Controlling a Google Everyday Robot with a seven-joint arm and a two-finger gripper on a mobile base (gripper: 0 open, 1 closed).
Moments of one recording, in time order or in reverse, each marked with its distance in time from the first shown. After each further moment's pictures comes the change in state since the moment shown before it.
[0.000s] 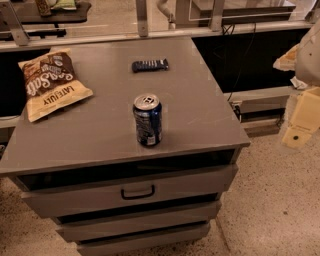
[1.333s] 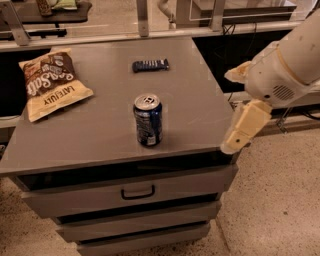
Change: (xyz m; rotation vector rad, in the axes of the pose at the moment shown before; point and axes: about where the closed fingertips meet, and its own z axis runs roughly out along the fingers) arm -0.069 -0.002 0.059 -0.045 -0.301 -0.032
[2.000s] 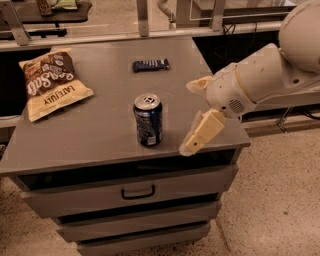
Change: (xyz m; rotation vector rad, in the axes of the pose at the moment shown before) arm -0.057 0.006 0.073 -0.101 -0.280 0.000
